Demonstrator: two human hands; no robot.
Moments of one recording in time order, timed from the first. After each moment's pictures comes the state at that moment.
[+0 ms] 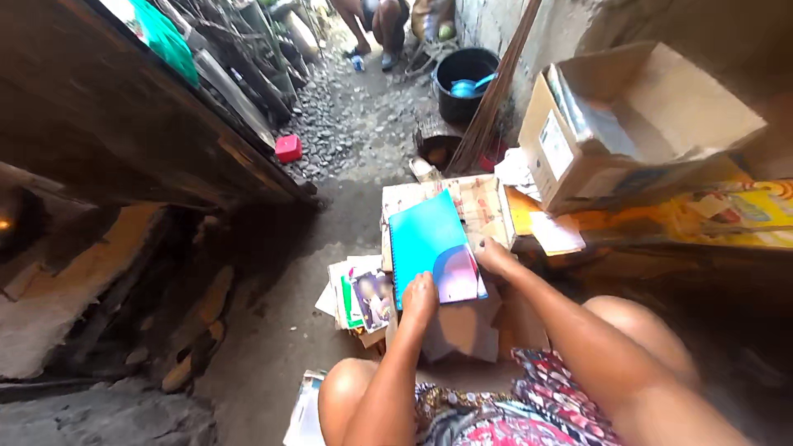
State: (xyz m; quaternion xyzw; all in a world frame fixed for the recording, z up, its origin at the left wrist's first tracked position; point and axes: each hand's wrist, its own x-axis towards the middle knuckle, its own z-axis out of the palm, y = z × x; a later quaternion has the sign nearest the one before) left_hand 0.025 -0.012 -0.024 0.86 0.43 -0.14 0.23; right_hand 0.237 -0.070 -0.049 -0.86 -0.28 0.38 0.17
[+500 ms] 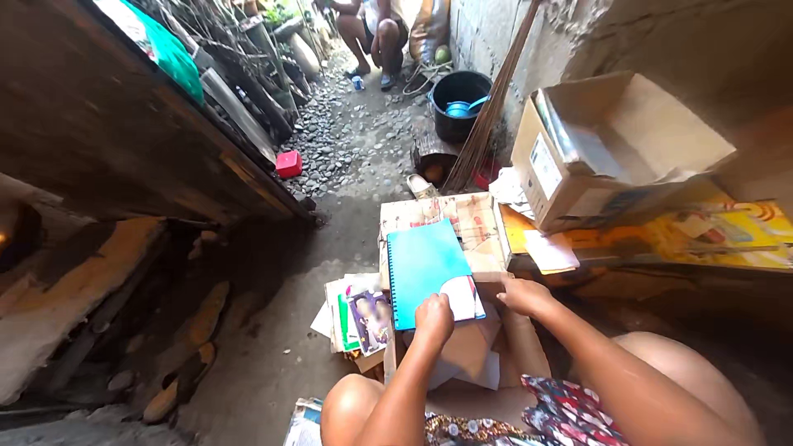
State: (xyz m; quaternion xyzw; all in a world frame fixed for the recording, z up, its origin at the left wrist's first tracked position) left_hand 0.052 -0.024 -0.029 0.88 0.38 -0.16 0.24; right_hand 0.248 -0.126 -0.033 -0.86 -0.36 0.36 -0.04
